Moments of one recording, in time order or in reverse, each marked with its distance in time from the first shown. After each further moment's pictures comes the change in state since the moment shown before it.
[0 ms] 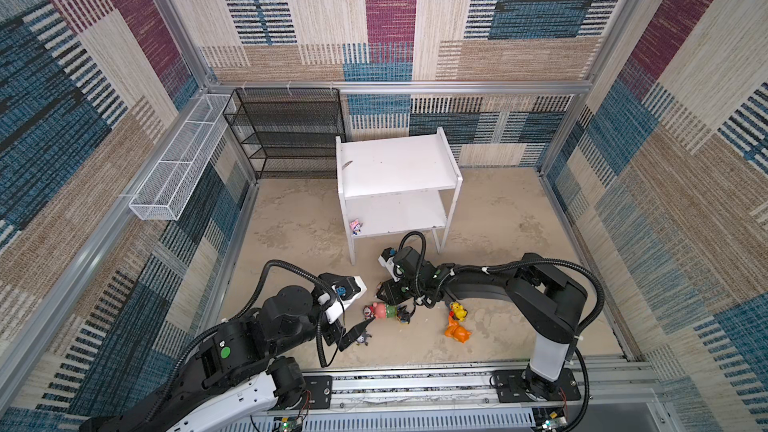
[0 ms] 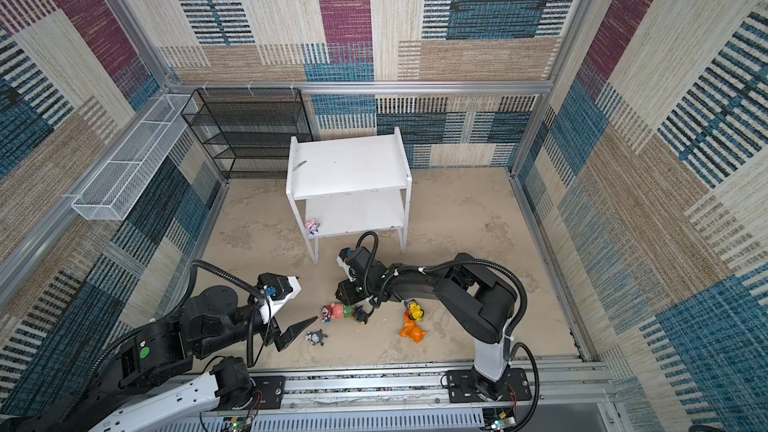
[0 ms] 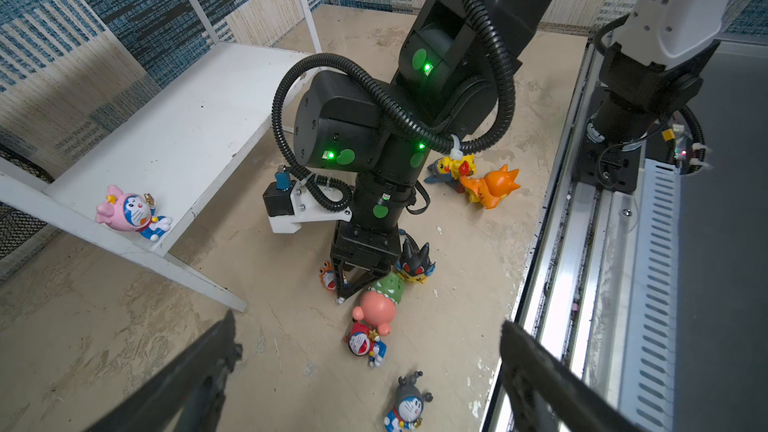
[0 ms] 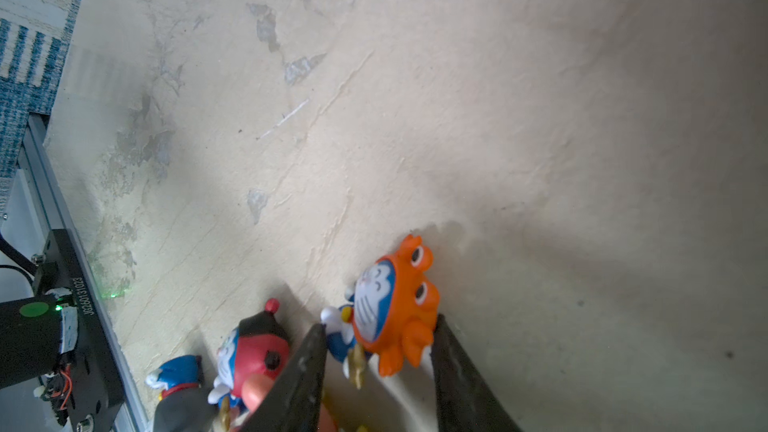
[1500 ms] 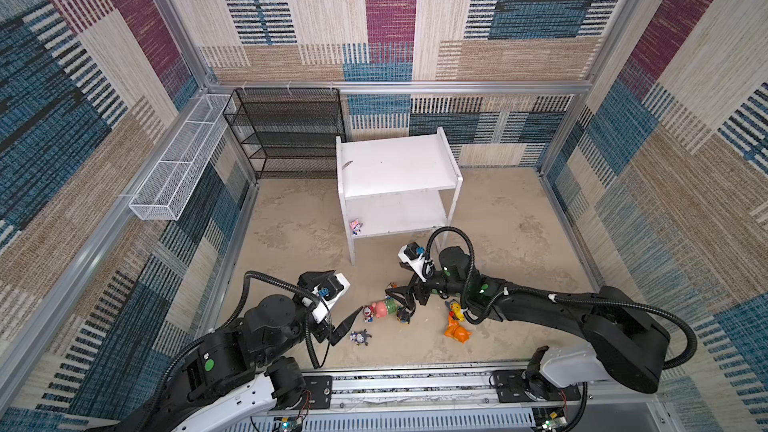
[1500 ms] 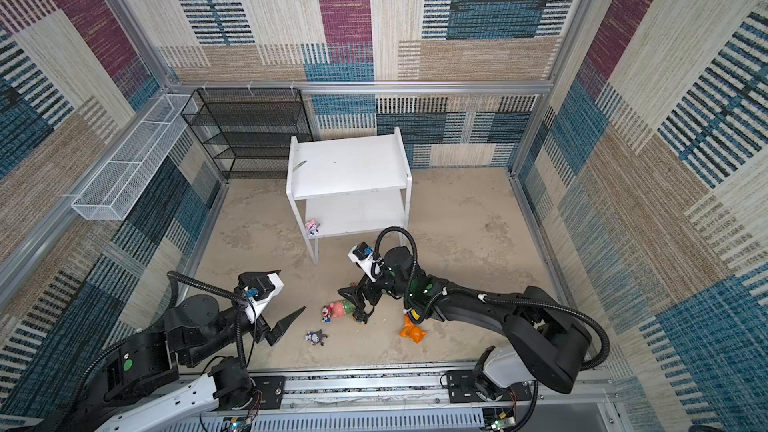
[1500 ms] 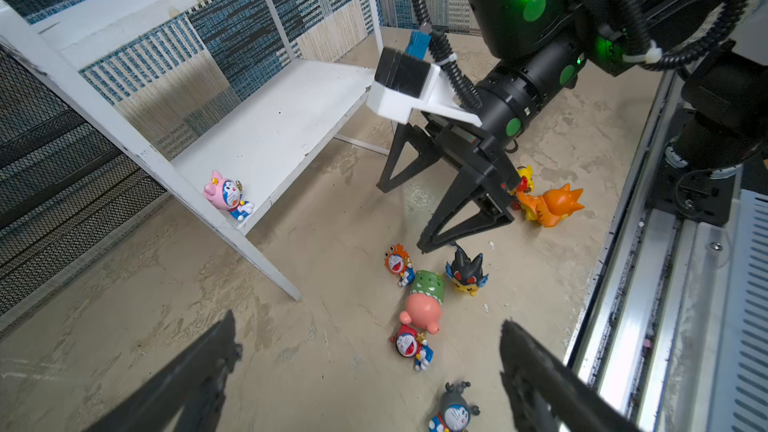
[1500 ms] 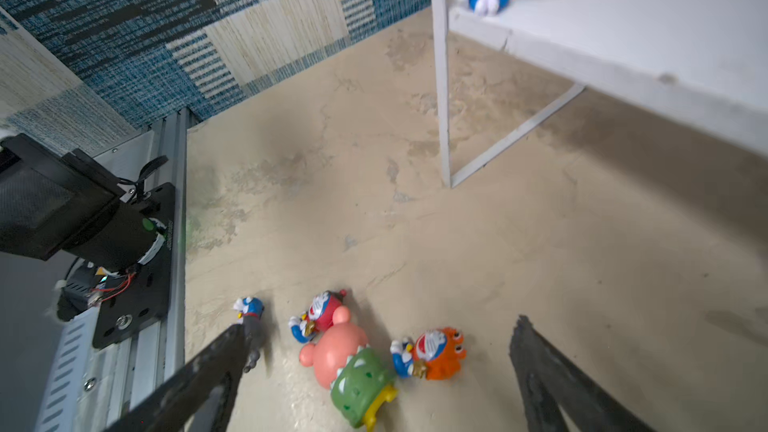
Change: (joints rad) left arm -0.002 -0.103 -0.024 0.002 -0.154 0.011; right arm -0.071 -0.410 -0.327 0.336 -0.114 -0.372
